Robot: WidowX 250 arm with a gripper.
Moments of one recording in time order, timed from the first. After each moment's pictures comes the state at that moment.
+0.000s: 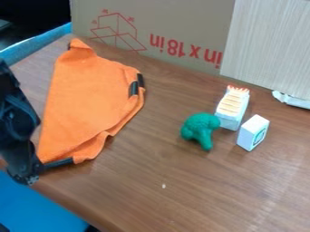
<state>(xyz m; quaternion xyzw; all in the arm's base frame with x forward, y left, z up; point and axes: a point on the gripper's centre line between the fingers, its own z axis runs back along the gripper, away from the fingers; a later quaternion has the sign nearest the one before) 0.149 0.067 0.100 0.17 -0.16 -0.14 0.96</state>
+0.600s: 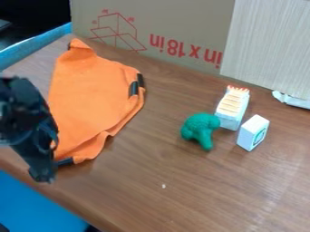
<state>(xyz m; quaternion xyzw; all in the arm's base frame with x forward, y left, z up) 0.173 0.082 0.067 0.22 -0.16 -0.14 0.95</state>
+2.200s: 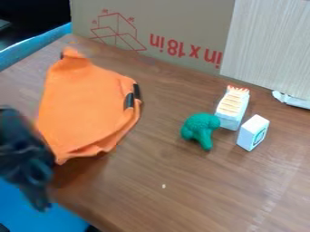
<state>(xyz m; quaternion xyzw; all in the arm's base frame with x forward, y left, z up) 0.146 0.055 0.072 0.21 -0.20 -0.18 0.94</state>
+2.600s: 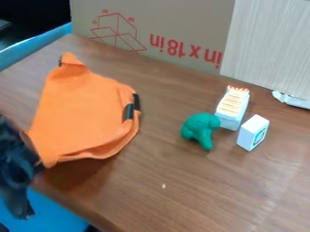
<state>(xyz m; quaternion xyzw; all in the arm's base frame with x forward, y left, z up) 0.131 0.050 0.092 0.21 -0.18 -0.19 0.94</state>
